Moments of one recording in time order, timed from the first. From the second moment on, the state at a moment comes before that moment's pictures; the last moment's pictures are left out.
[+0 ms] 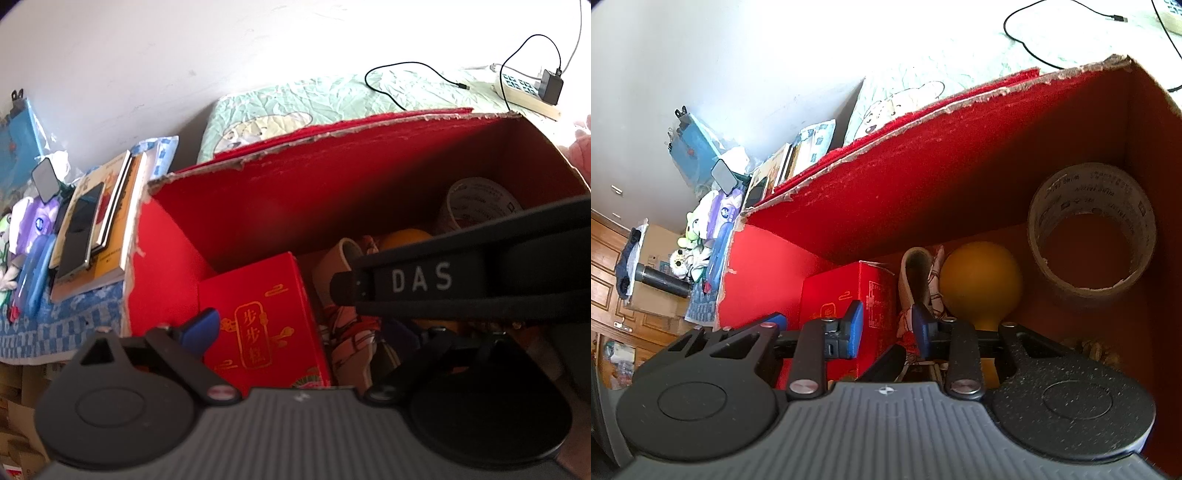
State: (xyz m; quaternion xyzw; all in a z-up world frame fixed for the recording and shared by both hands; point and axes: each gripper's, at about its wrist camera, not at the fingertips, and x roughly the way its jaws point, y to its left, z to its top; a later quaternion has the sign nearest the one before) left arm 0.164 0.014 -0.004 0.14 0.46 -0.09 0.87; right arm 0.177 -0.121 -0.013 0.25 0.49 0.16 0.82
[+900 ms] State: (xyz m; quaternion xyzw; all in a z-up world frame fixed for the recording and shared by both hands) left arm 0.163 0.010 -0.004 0.15 0.45 -0.08 0.88; right arm 0.173 -0.121 -0.011 0.24 0.47 0.17 0.83
